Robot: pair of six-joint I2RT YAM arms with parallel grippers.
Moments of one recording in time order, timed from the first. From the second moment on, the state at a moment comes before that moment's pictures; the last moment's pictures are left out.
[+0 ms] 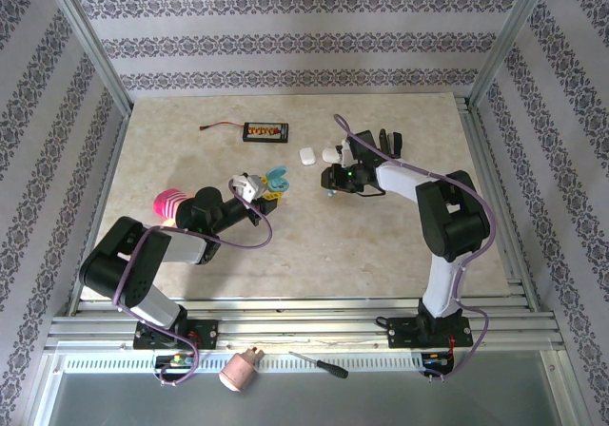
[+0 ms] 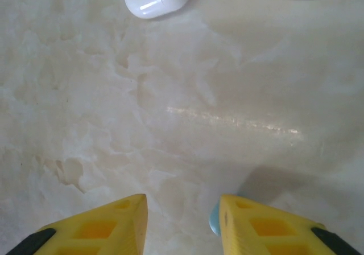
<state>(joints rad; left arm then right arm) -0.36 1.56 0.41 1.07 0.50 0.10 0.35 1.92 1.20 -0.28 -0.41 0.44</state>
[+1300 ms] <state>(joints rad) -0.36 1.56 0.41 1.06 0.50 0.09 0.34 1.84 1.09 -0.27 -0.41 0.41</state>
